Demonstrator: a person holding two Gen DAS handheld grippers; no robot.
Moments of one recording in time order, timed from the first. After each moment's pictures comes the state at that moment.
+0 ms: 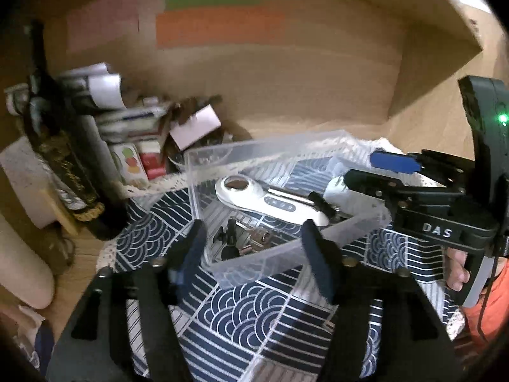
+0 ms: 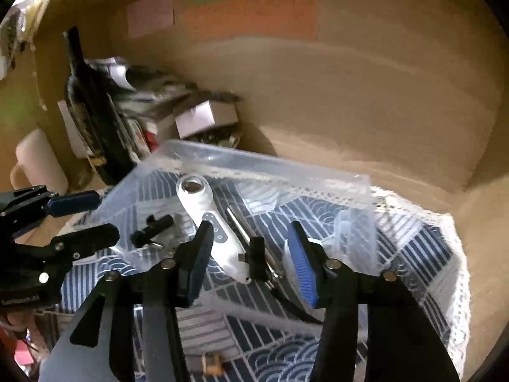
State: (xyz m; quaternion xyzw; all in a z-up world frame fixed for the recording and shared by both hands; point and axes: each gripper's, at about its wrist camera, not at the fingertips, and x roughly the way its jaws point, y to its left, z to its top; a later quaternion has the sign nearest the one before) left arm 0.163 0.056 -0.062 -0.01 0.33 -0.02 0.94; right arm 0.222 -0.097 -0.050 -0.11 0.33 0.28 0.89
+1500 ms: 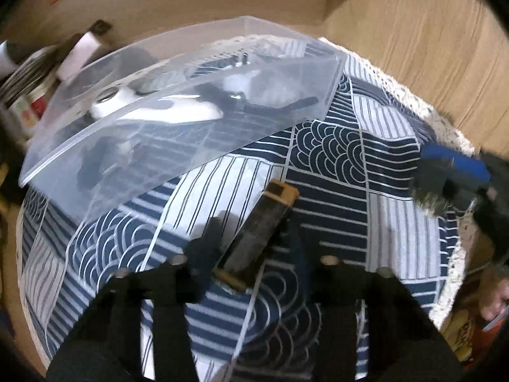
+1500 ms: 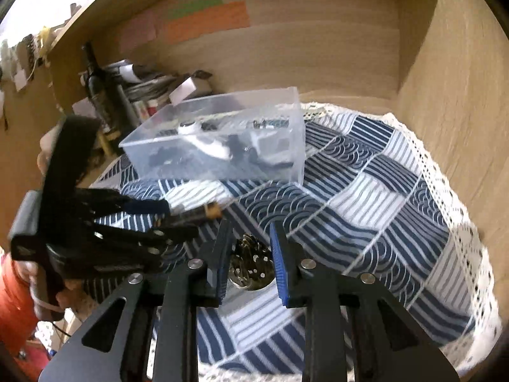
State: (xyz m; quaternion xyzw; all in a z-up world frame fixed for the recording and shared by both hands) left arm 0.170 -0.044 -0.152 0.05 0.45 -0.13 0.88; right arm 0.114 -0.191 -0.083 -0.03 0.35 0.23 0.91
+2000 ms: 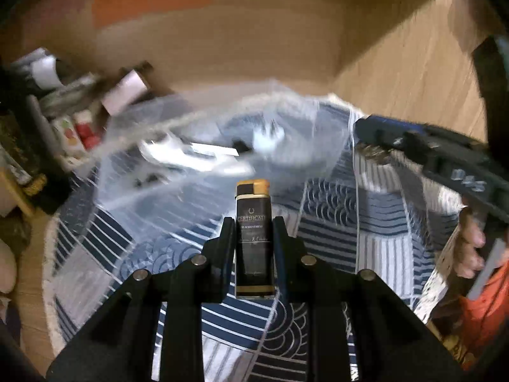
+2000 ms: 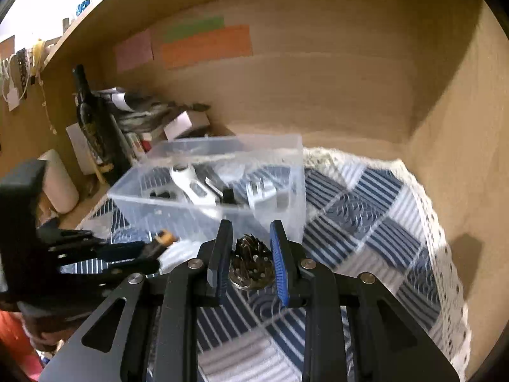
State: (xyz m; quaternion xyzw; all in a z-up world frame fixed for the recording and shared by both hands) left arm 0.140 0.003 -0.089 0.00 0.37 -0.11 0.92; right arm 0.165 -0.166 -0.043 -0.05 0.31 0.24 0.92
